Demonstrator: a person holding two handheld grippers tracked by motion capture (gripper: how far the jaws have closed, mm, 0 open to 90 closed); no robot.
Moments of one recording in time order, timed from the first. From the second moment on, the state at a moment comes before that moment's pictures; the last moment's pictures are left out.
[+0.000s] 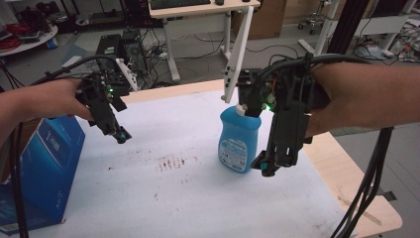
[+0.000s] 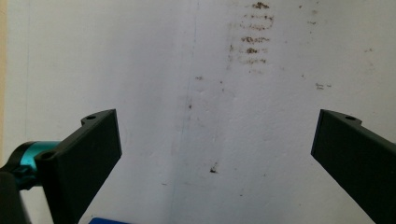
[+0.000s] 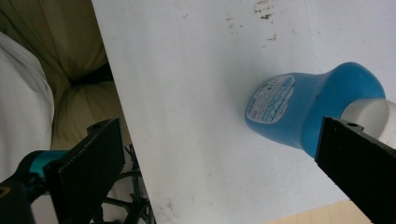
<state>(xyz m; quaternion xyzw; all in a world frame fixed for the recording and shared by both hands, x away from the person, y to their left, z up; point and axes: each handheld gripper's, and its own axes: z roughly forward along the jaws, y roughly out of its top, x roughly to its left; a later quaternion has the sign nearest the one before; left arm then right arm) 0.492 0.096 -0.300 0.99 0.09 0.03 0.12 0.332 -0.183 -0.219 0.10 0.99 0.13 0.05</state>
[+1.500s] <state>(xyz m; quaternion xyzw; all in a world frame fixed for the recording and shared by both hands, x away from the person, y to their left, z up) 0.469 0.104 -0.302 0.98 0.11 0.05 0.13 0.339 -0.244 -0.241 0.26 0.95 0.15 0.11</state>
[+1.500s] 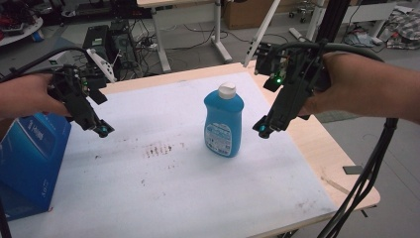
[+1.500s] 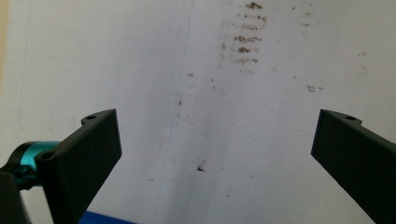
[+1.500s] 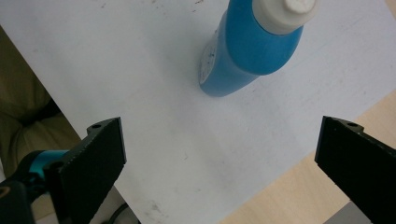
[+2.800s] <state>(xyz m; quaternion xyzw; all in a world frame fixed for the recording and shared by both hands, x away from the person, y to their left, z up) 0.465 0.091 -0.309 0.99 0.08 0.05 0.13 0.353 -0.271 -0.318 0.37 0.87 0.30 0.09</state>
